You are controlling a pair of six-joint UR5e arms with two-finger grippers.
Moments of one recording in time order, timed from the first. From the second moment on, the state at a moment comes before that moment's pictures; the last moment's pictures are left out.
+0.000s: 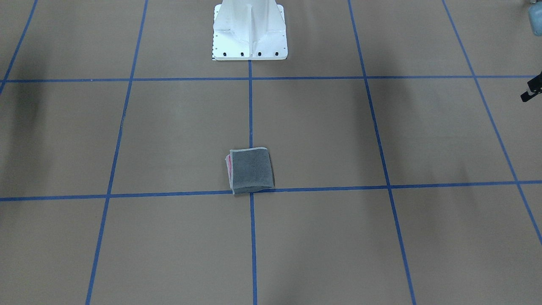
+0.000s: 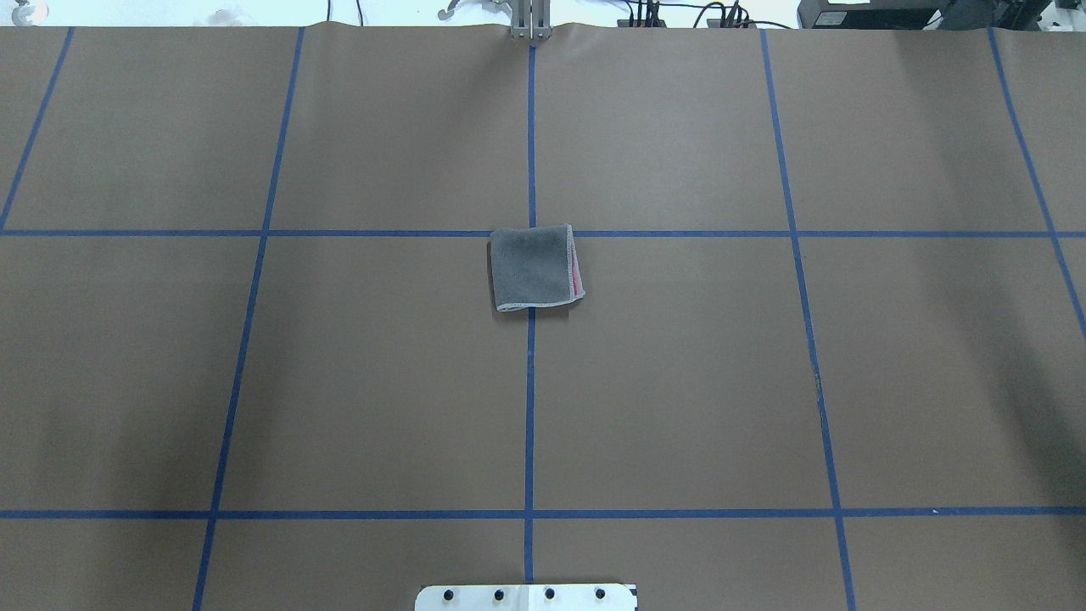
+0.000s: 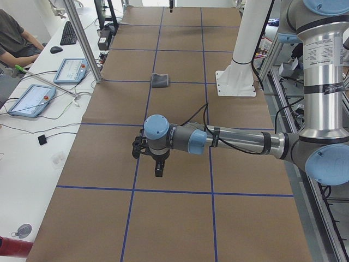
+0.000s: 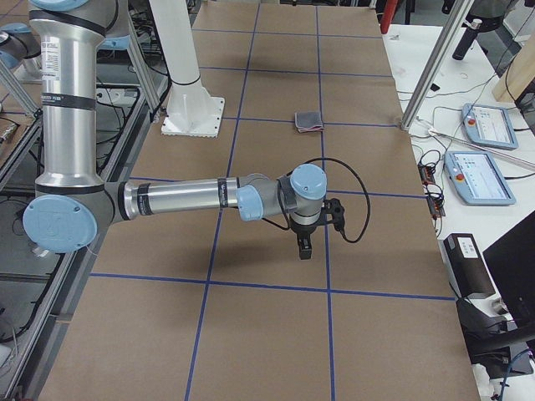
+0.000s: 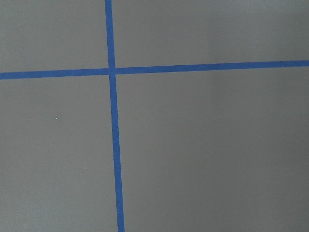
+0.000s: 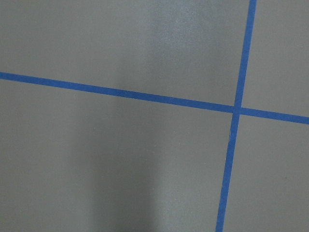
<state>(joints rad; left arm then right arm) -1.45 -1.44 -1.79 -1.66 -2.42 -0.15 1.40 -1.63 1.73 -1.45 2.35 0.14</state>
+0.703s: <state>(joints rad) -1.45 -1.44 -1.79 -1.66 -2.42 -0.15 1.40 -1.63 1.73 -1.45 2.35 0.14</state>
